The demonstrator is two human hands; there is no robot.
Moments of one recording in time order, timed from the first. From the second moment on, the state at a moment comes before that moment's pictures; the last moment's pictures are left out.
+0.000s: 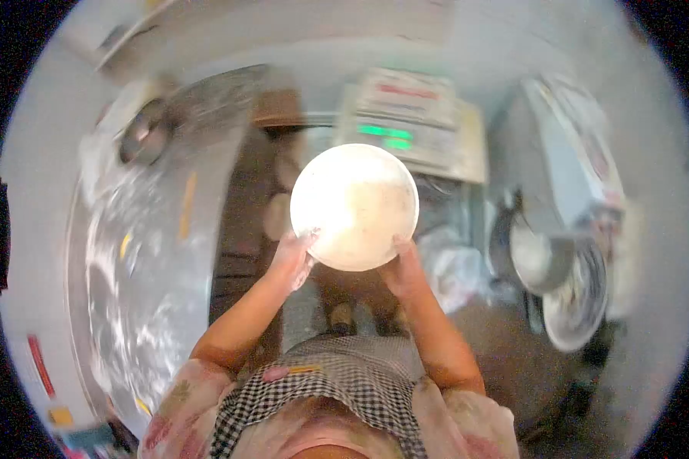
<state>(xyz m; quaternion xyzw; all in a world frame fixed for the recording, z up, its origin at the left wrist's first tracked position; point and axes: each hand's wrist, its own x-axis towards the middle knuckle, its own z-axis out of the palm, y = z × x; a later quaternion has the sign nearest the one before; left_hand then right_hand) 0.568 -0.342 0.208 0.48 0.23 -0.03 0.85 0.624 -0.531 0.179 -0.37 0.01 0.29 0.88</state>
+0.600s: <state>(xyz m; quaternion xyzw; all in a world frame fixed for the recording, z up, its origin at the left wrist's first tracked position) 0.128 -0.104 0.071 0.64 0.58 0.40 0.31 0.318 -0.171 0.095 -0.46 -0.14 0.70 0.52</state>
